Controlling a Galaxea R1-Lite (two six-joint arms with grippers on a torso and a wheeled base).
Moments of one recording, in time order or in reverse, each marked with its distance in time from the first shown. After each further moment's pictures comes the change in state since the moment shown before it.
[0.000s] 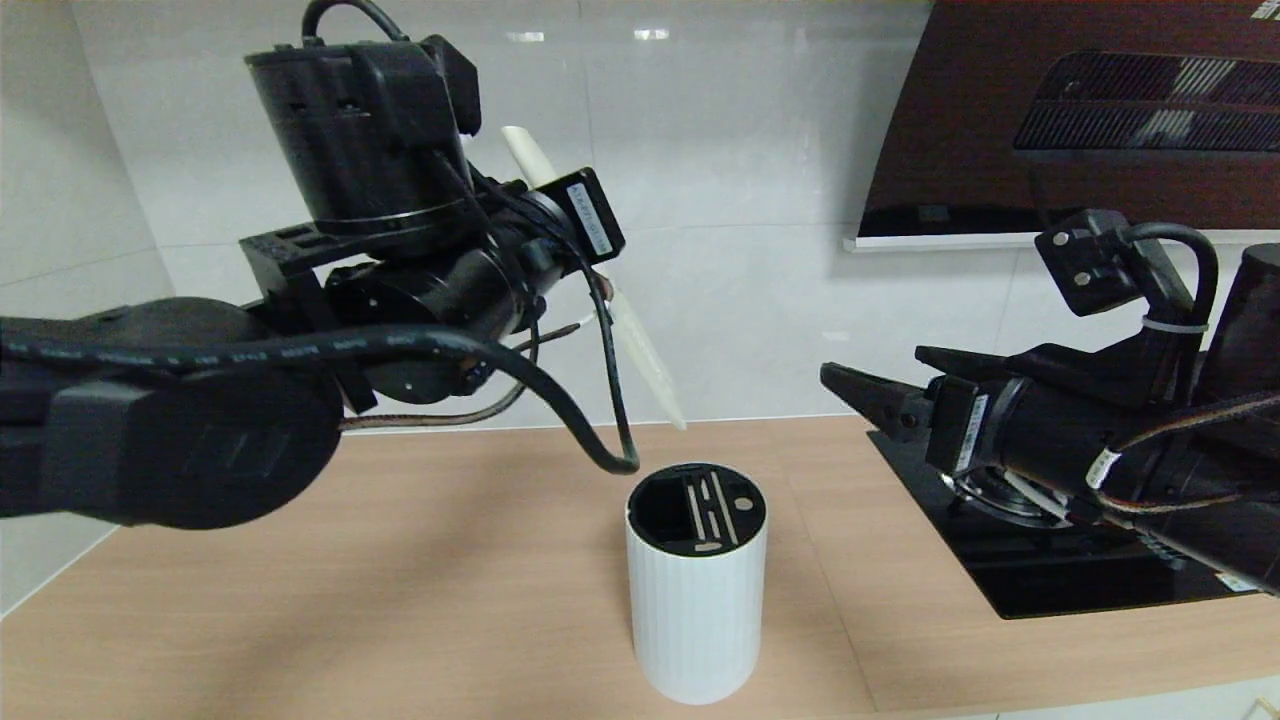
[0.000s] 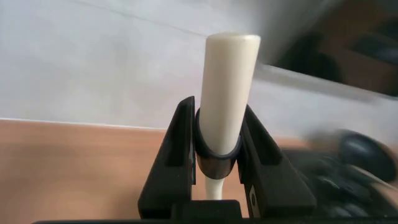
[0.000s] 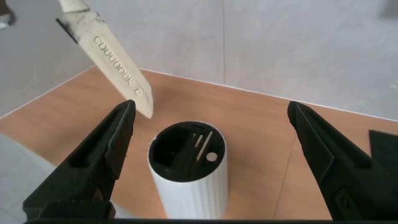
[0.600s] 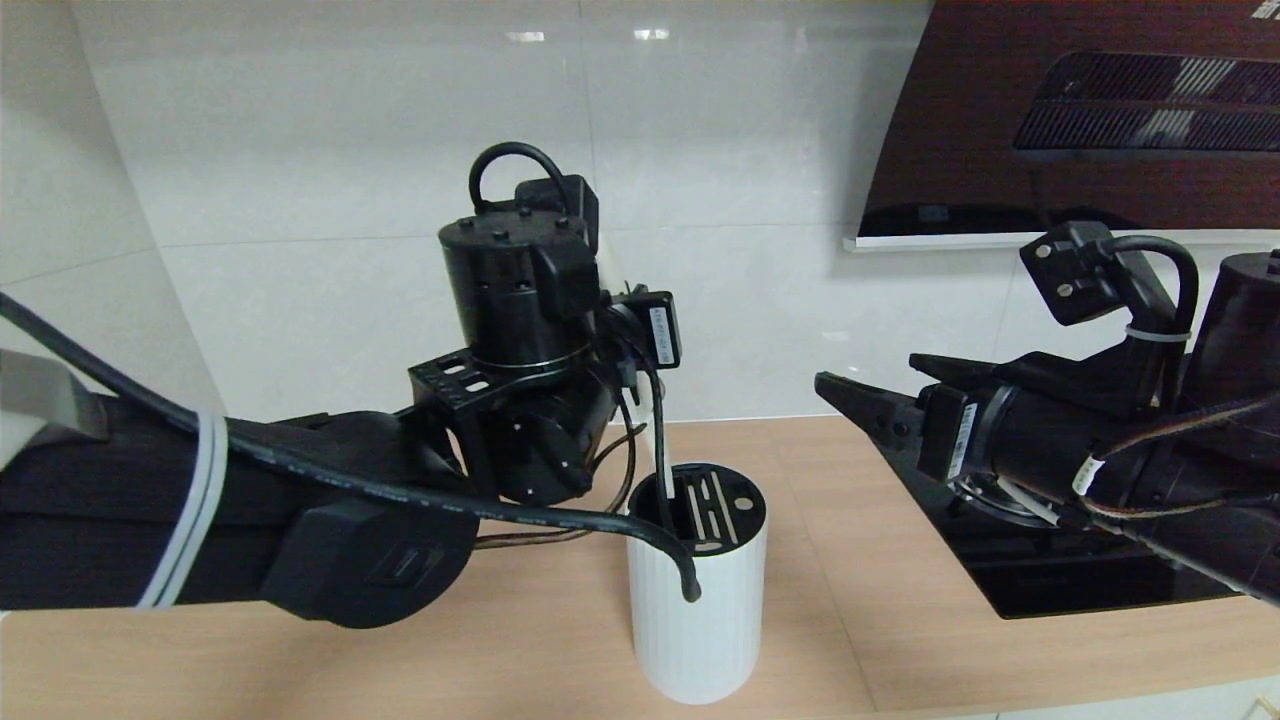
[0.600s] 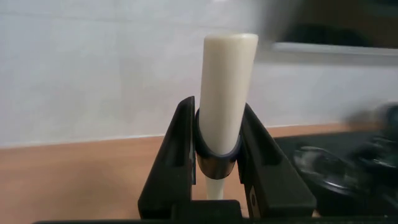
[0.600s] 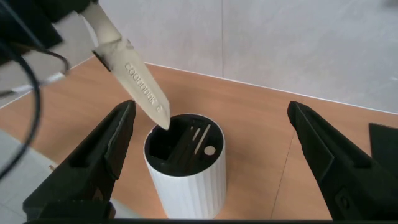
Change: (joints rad) left arm -0.081 0.118 0.126 -0.165 0.140 0.164; right arm 0.000 0.012 0.004 -0.001 0.001 0.000
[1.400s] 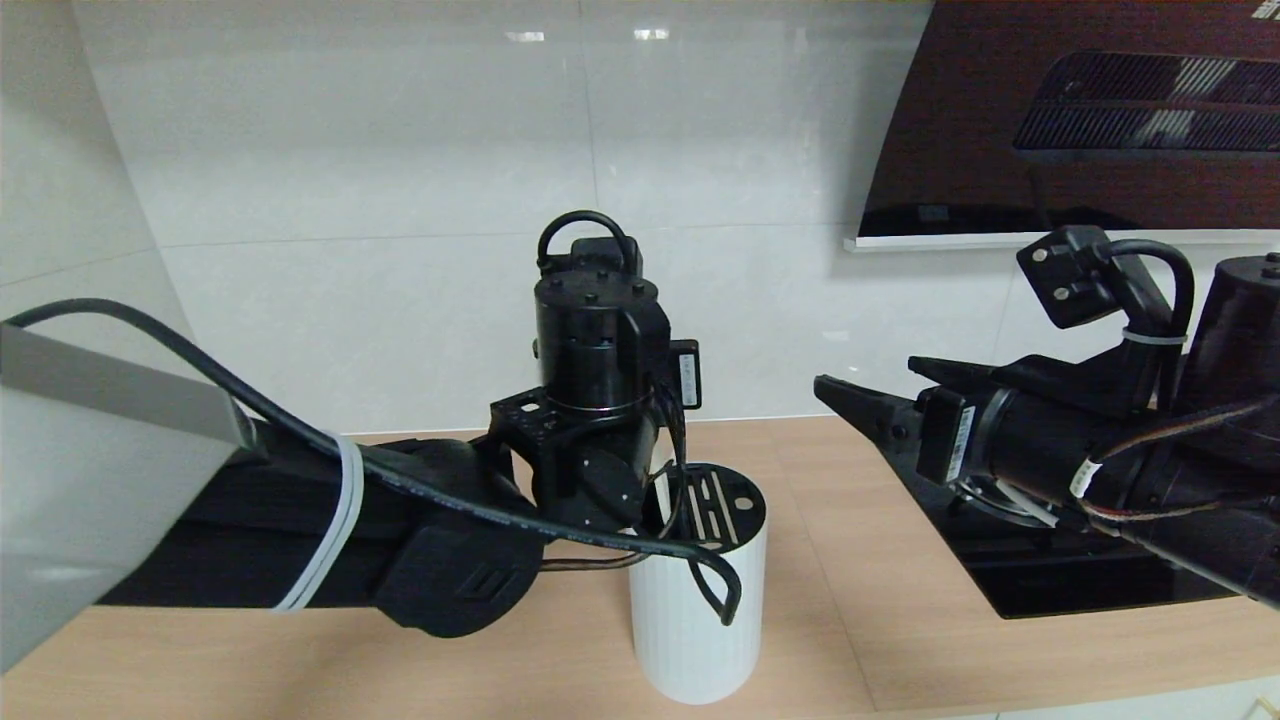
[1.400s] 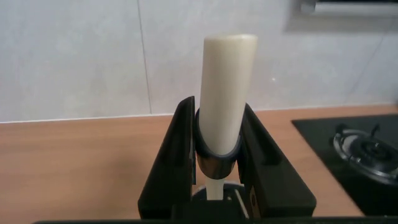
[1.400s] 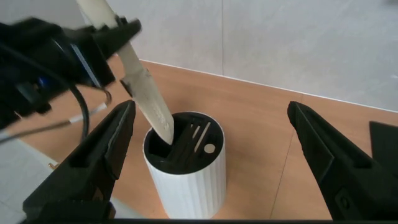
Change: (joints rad) left arm -0.029 0.097 -0.013 0.007 0.086 0.010; right arm 0.000 0.002 0.003 0.000 0.001 0.000
